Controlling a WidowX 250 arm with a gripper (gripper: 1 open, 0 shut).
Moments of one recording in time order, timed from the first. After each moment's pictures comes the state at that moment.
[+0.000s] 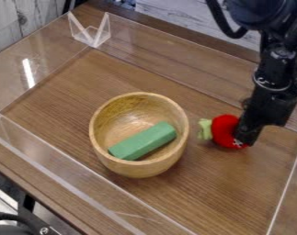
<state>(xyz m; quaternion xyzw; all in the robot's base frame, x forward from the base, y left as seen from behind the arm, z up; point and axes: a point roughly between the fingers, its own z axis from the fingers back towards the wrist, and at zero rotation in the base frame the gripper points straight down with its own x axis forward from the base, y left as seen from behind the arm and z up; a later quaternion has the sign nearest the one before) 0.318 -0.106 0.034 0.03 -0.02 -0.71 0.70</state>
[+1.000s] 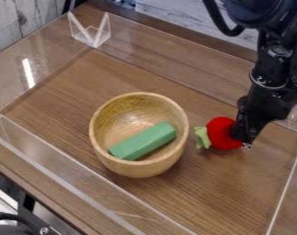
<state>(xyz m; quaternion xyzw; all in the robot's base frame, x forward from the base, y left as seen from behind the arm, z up) 0.309 -0.096 0.039 0.04 0.01 -0.59 0.80</state>
